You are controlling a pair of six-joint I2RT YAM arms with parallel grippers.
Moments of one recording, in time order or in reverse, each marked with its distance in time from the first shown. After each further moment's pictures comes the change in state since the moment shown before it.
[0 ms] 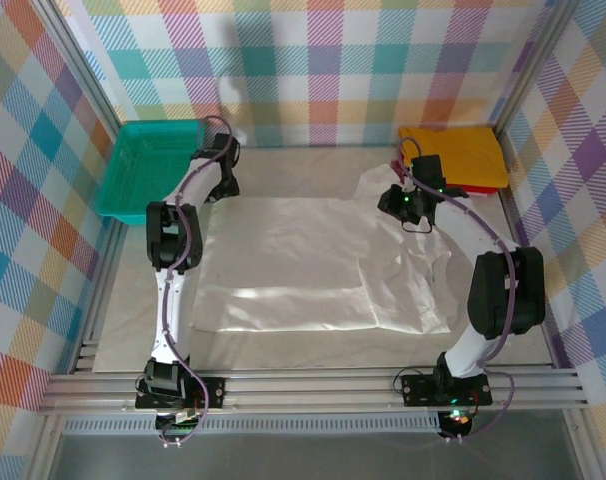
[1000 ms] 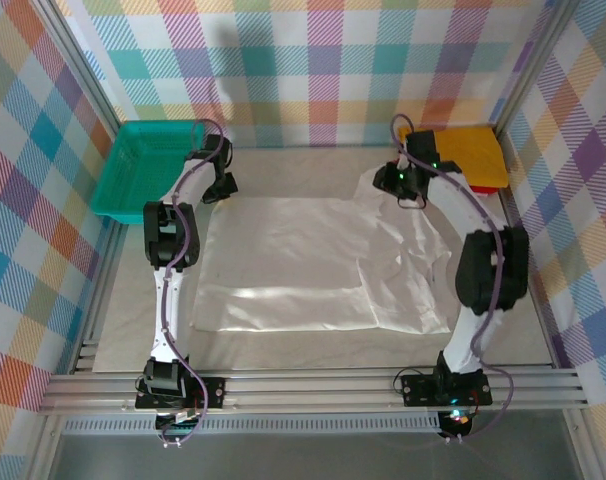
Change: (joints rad) left arm 0.036 0.038 0.026 0.027 0.169 0.008; right arm -0.003 0.227 0.347 -0.102 0.053 -0.079
